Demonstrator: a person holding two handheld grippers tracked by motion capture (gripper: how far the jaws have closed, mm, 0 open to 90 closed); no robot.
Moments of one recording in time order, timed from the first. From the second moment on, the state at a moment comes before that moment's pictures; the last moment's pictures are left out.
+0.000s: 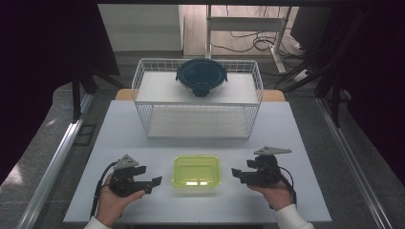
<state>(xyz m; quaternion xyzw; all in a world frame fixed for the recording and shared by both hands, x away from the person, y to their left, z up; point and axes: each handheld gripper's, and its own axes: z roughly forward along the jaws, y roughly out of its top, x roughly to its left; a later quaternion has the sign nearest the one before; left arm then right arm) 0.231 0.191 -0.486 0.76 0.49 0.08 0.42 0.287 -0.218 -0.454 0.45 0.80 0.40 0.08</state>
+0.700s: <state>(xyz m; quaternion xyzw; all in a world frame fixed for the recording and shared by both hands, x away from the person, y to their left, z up) 0.250 0.175 -0.467 0.75 0.50 0.05 0.43 0.293 -0.199 -0.445 0.45 0.79 0.42 0.02</state>
